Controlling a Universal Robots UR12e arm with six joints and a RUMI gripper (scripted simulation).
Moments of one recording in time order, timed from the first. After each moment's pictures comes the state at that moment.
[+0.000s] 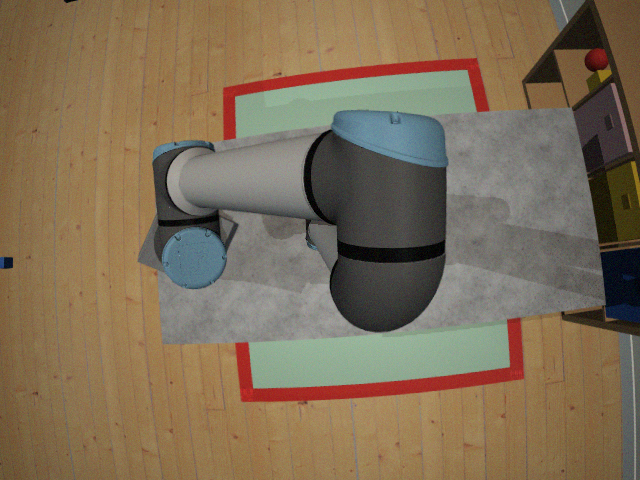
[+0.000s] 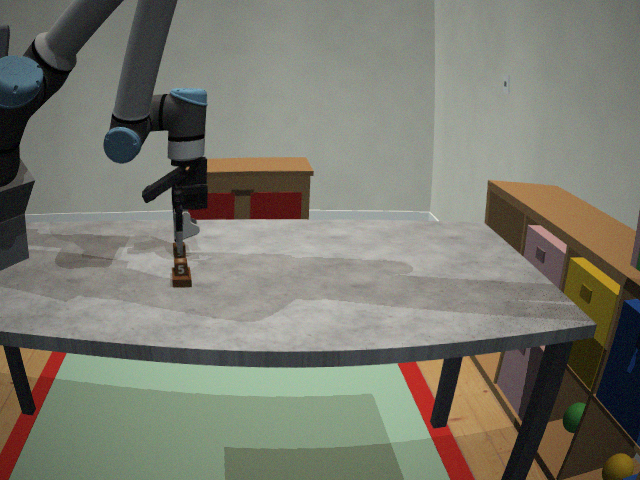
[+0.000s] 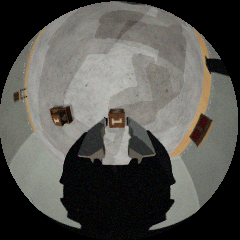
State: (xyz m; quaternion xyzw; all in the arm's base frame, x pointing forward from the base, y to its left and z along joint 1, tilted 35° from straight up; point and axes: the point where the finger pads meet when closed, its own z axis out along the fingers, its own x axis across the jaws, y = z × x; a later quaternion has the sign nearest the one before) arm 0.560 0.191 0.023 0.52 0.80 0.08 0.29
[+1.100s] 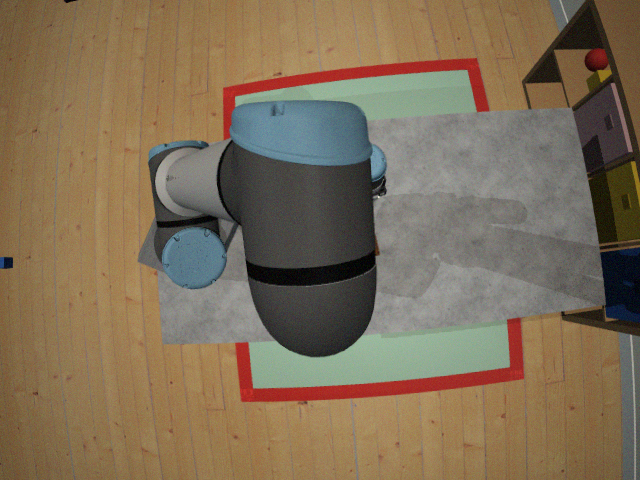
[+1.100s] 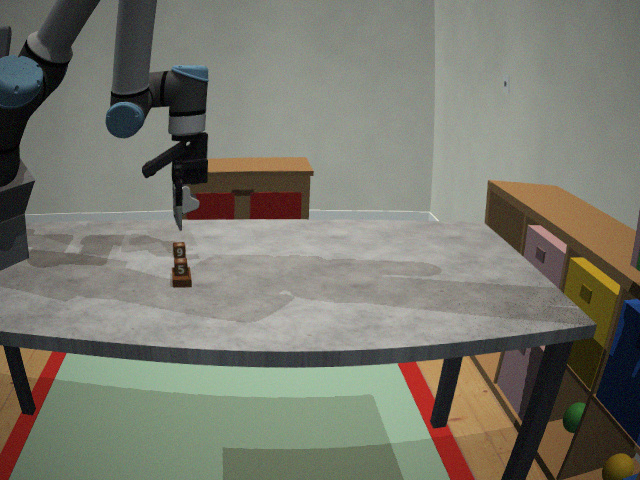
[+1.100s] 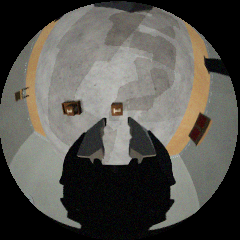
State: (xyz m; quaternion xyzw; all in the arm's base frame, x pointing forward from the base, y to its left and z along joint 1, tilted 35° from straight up) arm 0.527 0.202 0.071 0.52 0.80 0.08 0.29
